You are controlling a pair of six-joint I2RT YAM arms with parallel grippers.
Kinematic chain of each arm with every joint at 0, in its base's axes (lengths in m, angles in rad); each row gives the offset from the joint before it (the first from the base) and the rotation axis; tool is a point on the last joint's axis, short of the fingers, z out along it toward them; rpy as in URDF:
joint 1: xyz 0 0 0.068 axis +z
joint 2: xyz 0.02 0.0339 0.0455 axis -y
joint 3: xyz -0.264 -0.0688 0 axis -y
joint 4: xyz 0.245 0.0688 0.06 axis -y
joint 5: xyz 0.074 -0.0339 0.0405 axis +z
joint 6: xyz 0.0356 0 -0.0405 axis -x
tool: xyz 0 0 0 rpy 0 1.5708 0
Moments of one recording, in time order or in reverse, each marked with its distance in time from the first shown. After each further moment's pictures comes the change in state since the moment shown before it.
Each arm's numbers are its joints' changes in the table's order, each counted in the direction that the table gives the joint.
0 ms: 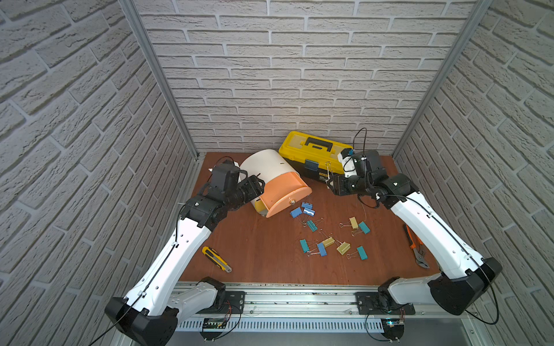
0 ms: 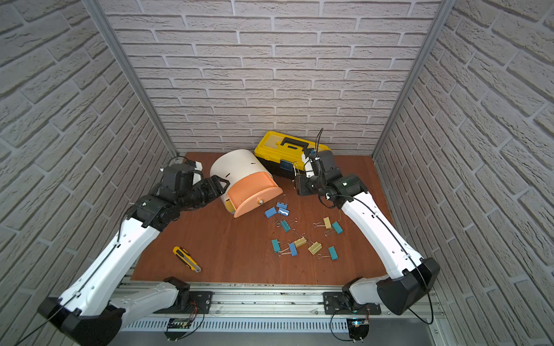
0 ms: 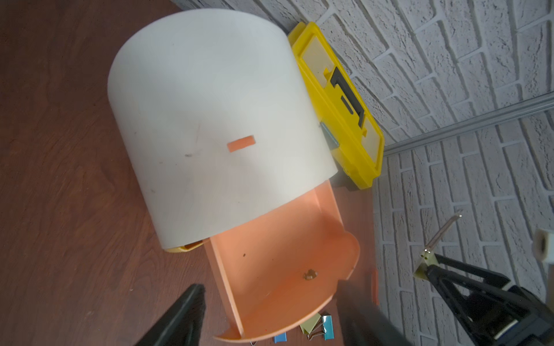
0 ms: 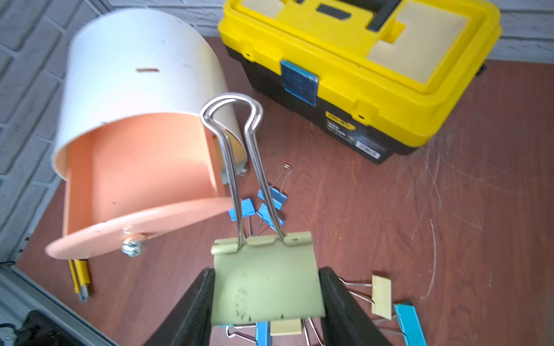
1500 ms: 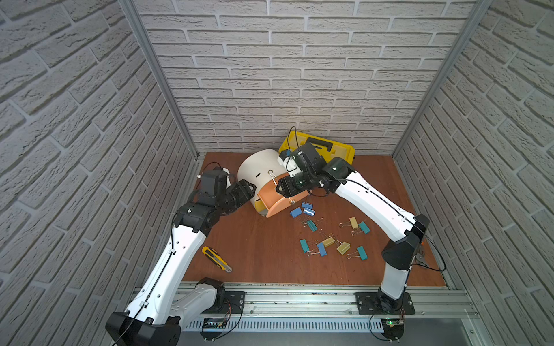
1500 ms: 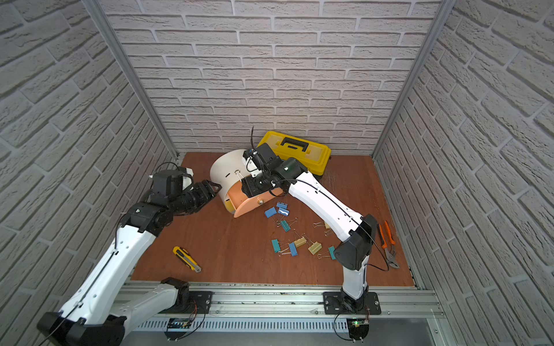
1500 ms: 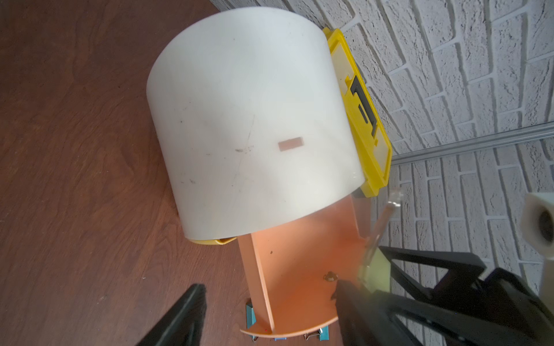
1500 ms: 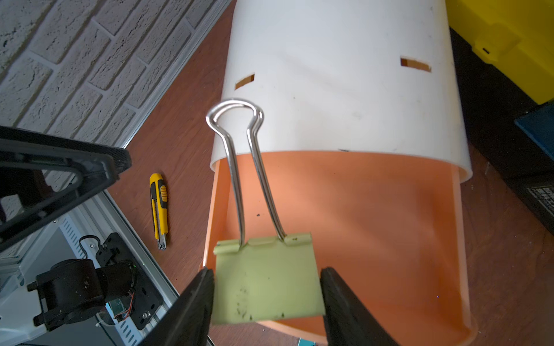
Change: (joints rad) left arm 0.147 0.096 -0.132 0.016 -0.108 0.023; right arm 0.318 -0.465 0.495 -0.137 0.073 0.013
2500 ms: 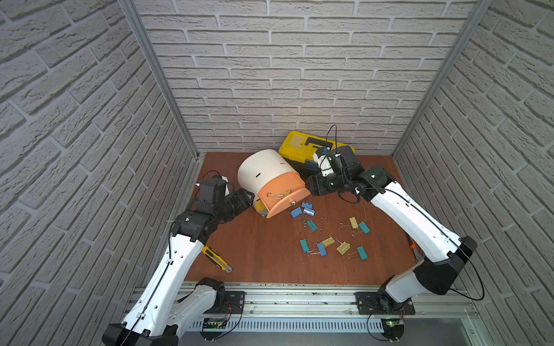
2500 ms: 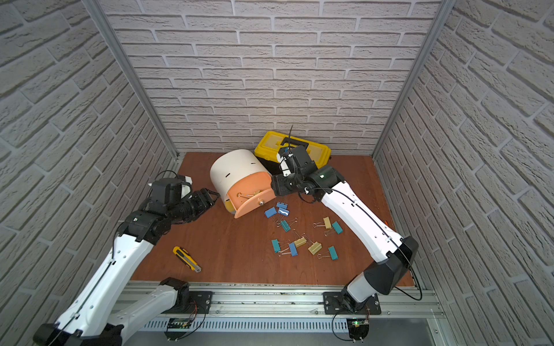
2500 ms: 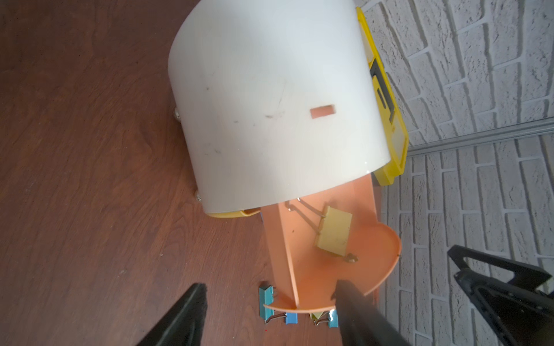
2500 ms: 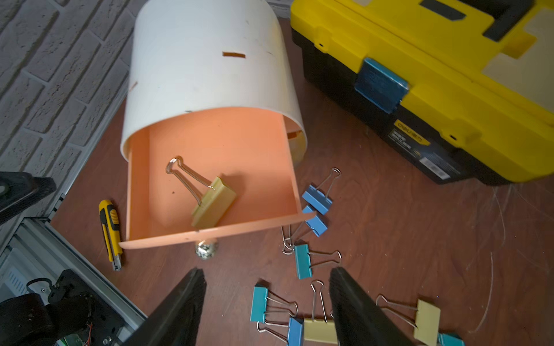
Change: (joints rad) left arm 0.000 0.095 -0.107 -0.044 0.001 0.006; right arm -0.157 0.356 -0.387 0.068 -0.119 -0.042
